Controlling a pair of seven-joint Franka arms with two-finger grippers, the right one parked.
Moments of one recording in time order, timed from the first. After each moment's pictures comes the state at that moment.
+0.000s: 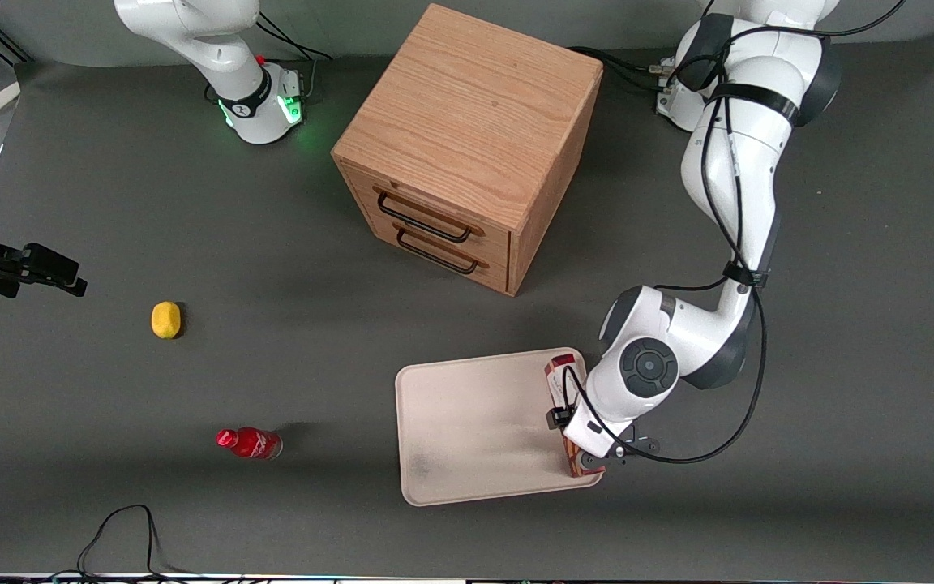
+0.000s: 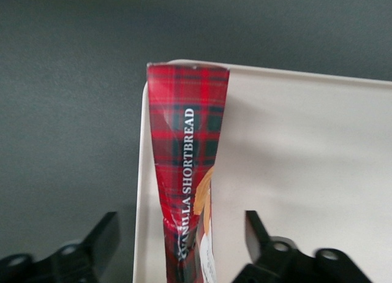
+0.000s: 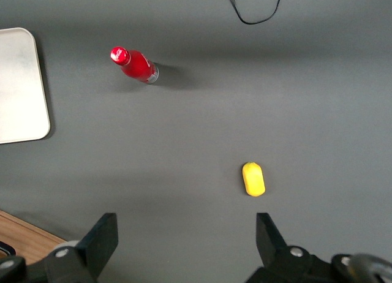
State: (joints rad) arm -0.34 0.99 -0.14 -1.02 0.06 2.12 -0.64
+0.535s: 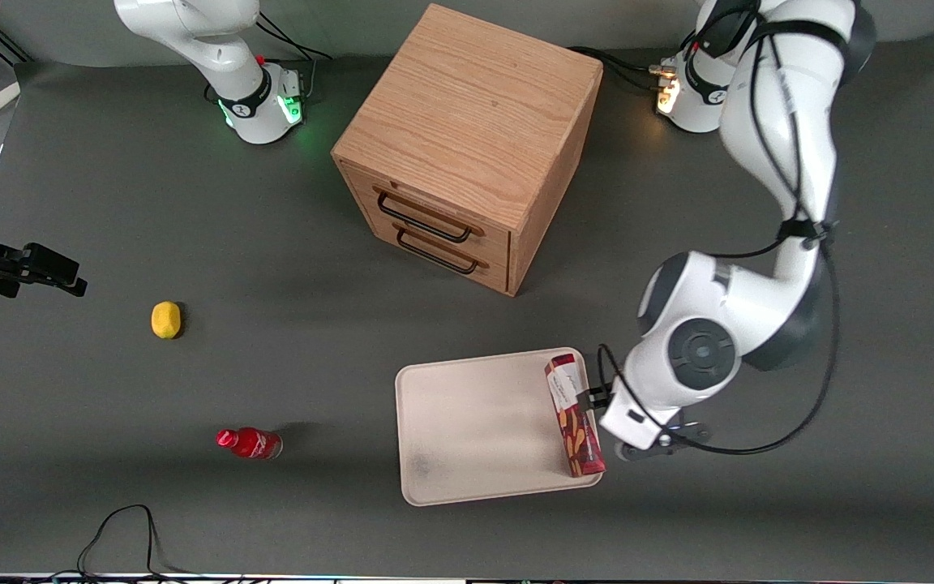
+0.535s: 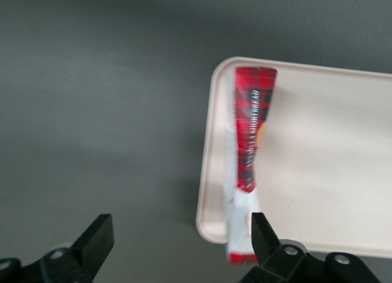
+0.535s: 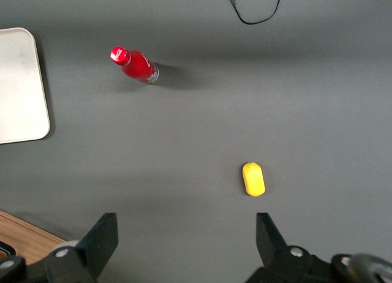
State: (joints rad) arm -0.28 0.78 -0.13 -1.02 0.07 1.79 -0.61
